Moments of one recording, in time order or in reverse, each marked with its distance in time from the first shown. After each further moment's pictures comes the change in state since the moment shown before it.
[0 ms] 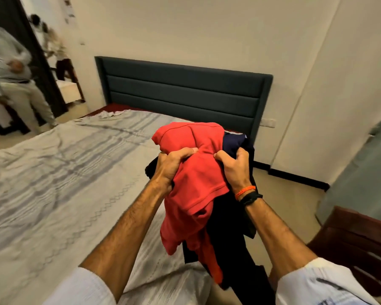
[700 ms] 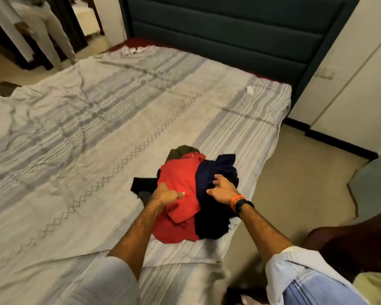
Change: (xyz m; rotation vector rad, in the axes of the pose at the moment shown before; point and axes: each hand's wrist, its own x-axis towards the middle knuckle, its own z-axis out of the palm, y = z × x) left_hand 0.059 -0.262 -0.197 0.551 0.217 -0.627; right_hand -0.045 0.210 0.096 -0.607 -0.754 0.628
